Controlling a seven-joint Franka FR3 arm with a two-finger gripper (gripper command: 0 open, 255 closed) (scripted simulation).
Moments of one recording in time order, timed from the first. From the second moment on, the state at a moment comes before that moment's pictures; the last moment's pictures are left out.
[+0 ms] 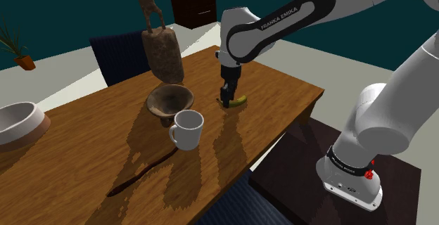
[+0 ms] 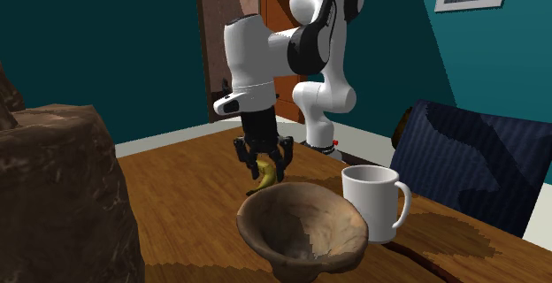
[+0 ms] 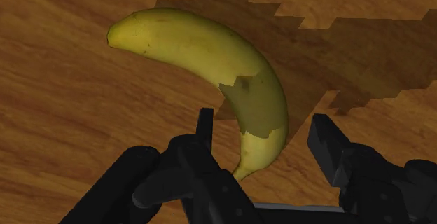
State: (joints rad) arm 0.18 -0.19 0.09 -2.38 0.21 2.17 -0.23
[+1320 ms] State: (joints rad) arm 0.18 -0.25 0.09 -2.30 0.20 2.03 -0.21
